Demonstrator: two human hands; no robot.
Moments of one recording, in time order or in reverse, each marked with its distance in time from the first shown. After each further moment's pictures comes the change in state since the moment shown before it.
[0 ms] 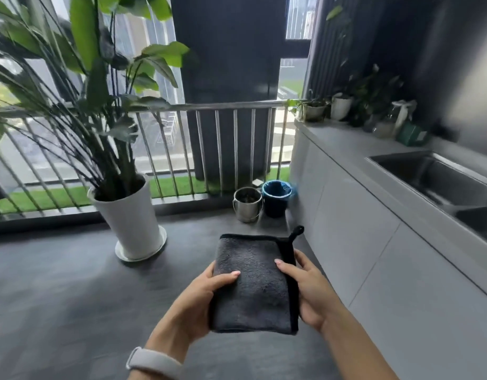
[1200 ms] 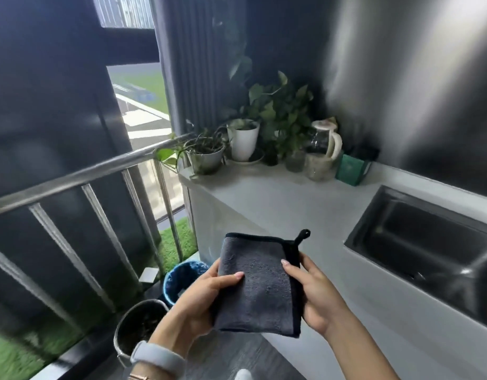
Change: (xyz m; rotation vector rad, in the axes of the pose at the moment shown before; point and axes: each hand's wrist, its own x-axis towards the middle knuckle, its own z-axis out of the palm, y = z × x) left_hand 0.820 0.290 0.112 0.221 -0.565 -0.291; right_hand 0.653 -0.330 -0.175 0.181 0.580 -0.312
